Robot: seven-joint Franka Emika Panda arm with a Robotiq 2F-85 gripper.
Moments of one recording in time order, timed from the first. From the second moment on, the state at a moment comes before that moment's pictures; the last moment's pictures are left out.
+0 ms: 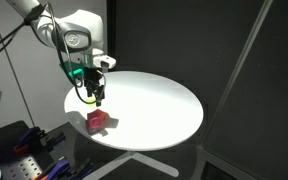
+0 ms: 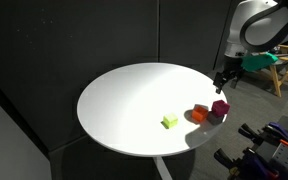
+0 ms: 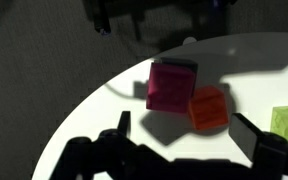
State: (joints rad) arm -0.07 -0.16 -0.01 -2.67 -0.03 2.45 0.17
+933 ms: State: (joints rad) arm -0.08 0.01 -0.02 -2.68 -0.09 2.60 0.21
